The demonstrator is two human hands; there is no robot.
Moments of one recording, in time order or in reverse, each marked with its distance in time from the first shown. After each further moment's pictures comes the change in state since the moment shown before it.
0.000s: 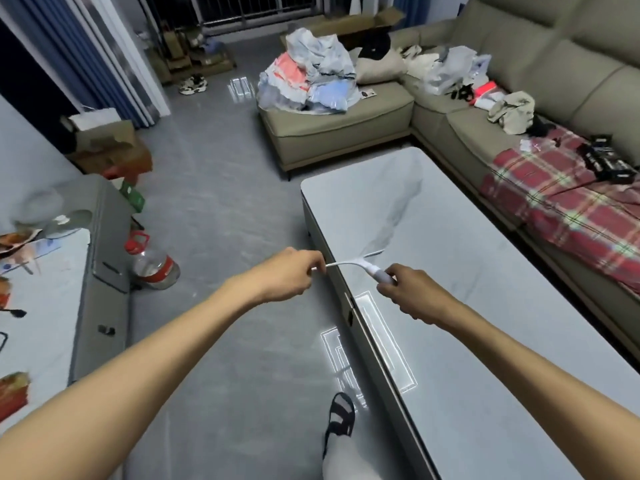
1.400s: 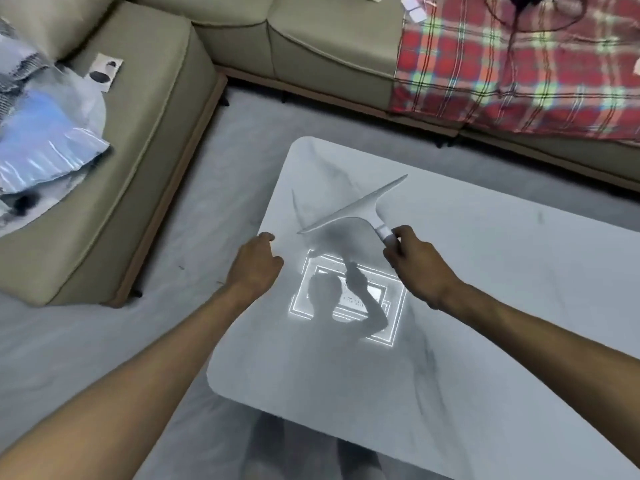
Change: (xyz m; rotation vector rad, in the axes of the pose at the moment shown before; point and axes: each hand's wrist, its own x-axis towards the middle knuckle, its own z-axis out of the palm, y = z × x) left_hand 0.946 -0.137 -0.079 0.147 -0.338 0.102; right_hand 0.723 0.105 -0.215 0.591 0.457 0.697
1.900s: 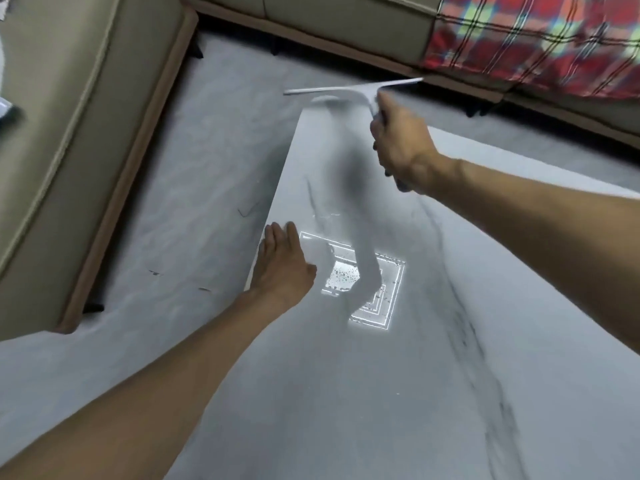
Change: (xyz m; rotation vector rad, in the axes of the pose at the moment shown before) left_hand 0.167 -0.063 0.096 0.358 -0.108 0.175; right_hand 0.266 -0.083 0.069 0.030 0.221 -0.063
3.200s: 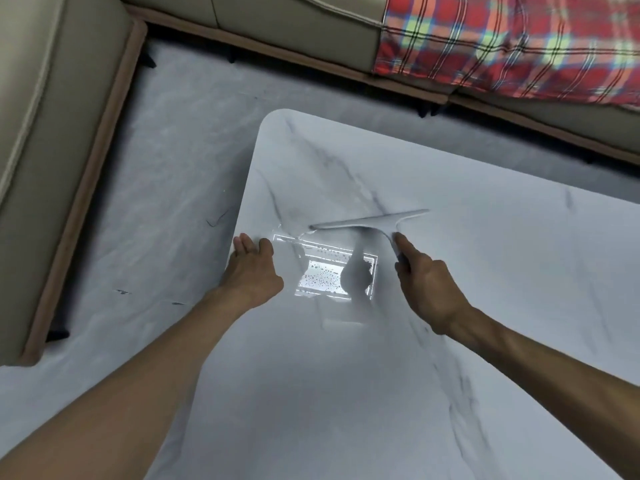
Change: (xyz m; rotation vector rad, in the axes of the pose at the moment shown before) left_hand 0.007 0.003 -0.023 -0.039 -0.169 0.057; right_hand -0.160 0.103 -0.029 -0.241 -0.161 0.200
